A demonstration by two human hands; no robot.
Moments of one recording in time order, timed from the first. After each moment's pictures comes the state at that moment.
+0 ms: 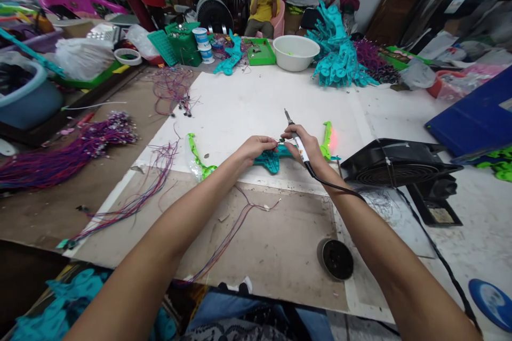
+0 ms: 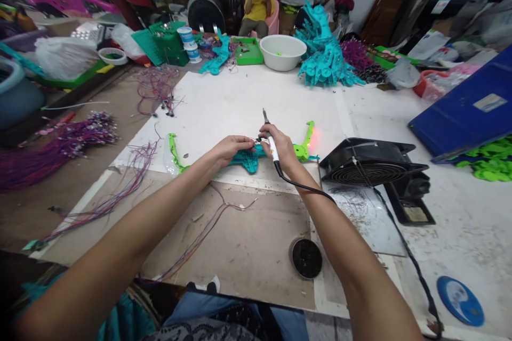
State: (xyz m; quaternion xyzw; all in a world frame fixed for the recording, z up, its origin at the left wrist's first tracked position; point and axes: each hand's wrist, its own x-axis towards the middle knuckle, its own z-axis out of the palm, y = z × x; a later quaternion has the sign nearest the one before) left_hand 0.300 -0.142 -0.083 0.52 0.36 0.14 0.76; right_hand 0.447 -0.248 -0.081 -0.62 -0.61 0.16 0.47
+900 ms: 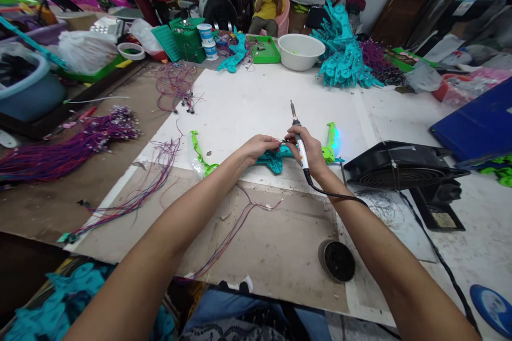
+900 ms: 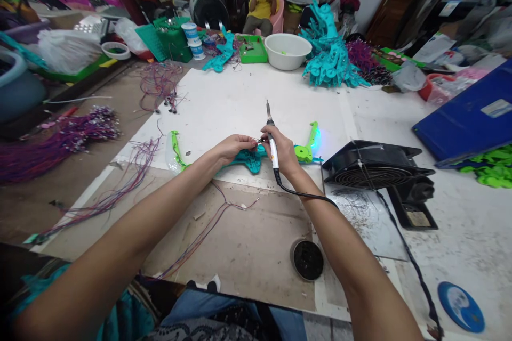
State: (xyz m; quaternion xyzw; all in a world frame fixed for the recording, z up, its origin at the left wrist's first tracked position) left_hand 0.299 -0.143 -0.080 0.52 0.35 0.14 0.76; right_hand 0.439 -0.247 -0.090 -0.61 -0.61 0.11 0.49
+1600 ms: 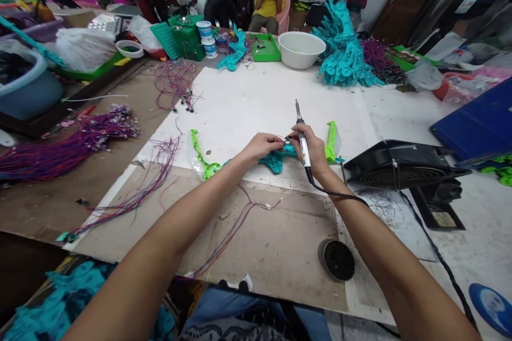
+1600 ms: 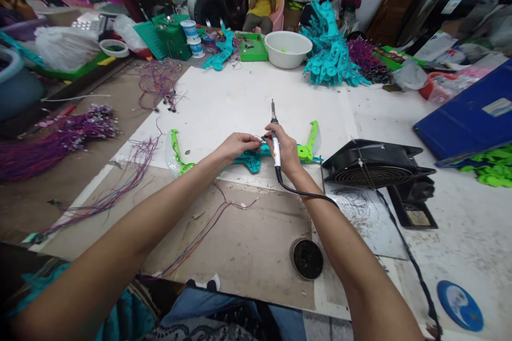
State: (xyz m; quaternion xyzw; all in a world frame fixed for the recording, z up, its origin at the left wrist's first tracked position) left_hand 0.304 -0.148 -0.085 0.58 0.34 0.18 0.72; right_hand 0.441 -0.249 -0.091 -0.64 -0.58 0.07 0.49
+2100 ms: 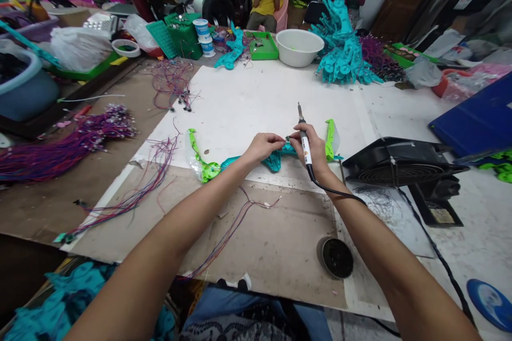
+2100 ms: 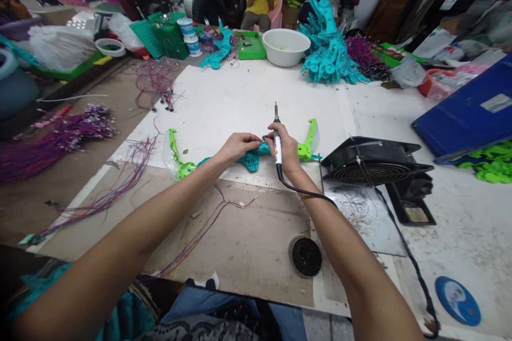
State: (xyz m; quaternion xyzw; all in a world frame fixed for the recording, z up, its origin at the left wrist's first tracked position) left_hand 0.312 -0.157 -0.089 0.61 0.36 0.21 0.68; right_hand 0.439 -0.255 -0.092 -0.67 -0.53 0.10 0.52
